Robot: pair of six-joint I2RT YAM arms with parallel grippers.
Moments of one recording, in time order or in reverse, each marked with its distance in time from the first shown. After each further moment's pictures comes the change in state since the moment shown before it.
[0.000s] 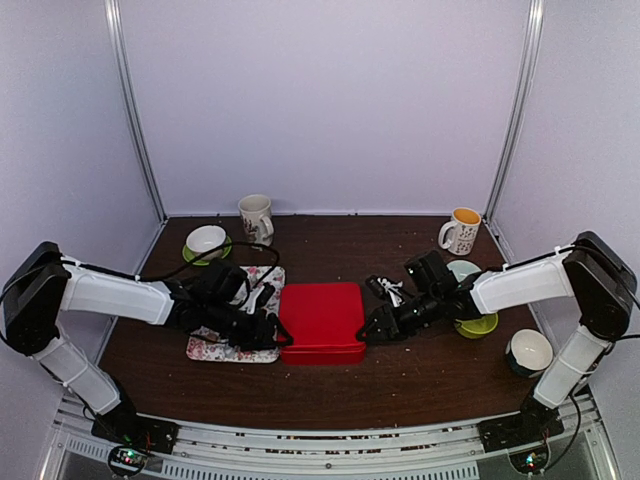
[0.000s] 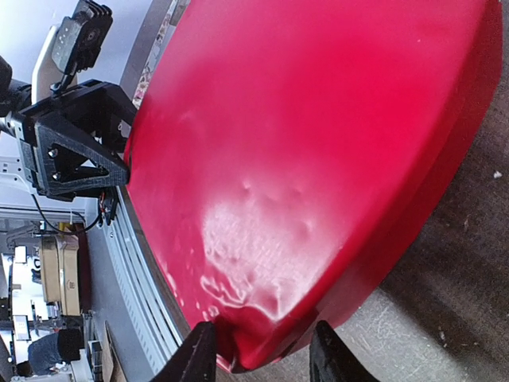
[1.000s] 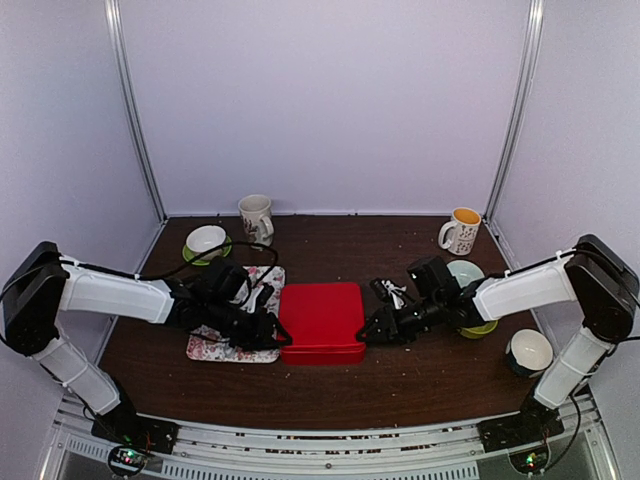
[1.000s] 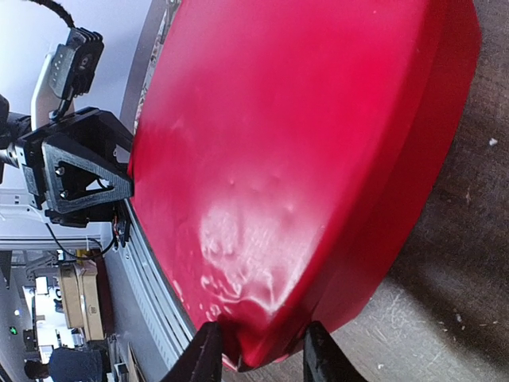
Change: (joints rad) left arm -0.012 0.010 0.018 -0.026 -0.005 -0.067; right arm 0.018 -0.018 -0.058 0.091 0.024 0.167
